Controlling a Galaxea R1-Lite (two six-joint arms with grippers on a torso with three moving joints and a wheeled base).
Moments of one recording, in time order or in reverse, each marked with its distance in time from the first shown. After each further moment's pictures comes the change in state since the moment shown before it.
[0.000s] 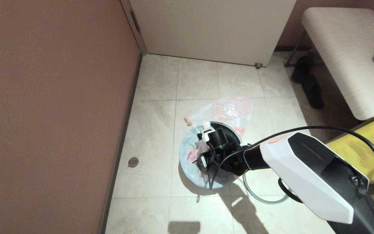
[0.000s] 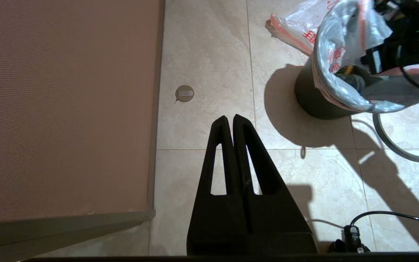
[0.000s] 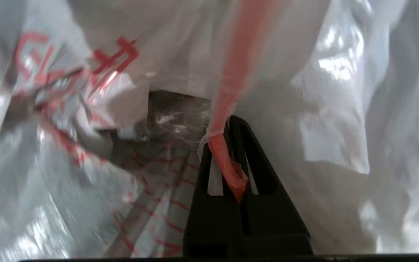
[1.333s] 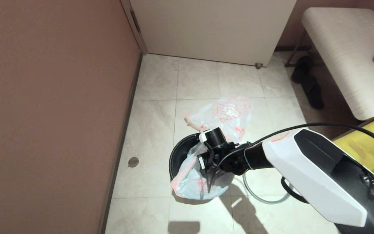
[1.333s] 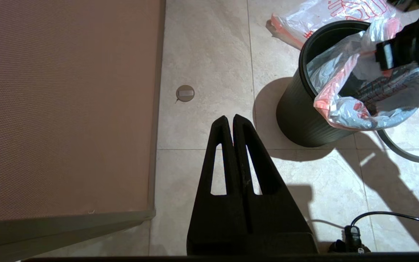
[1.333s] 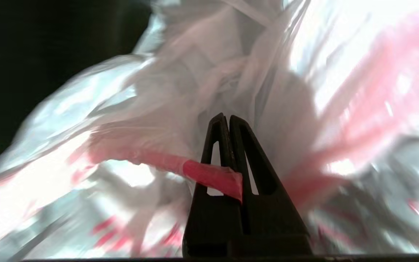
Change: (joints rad) left arm 0.000 0.000 0.000 0.000 0.000 0.000; right arm 0.029 -0.089 0.074 0.056 -0.001 0.093
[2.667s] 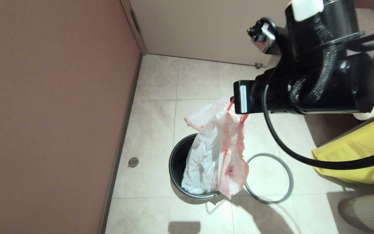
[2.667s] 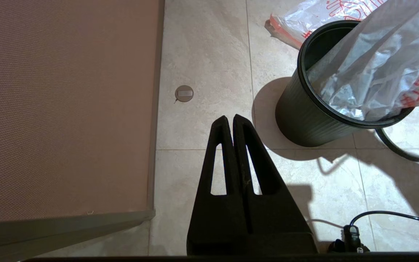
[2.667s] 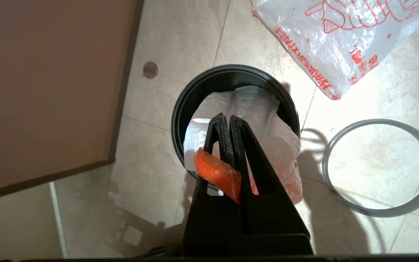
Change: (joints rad) left arm 0.000 0.000 0.000 0.000 0.000 0.000; right arm 0.120 -0.796 0.132 0.406 0.037 0.186
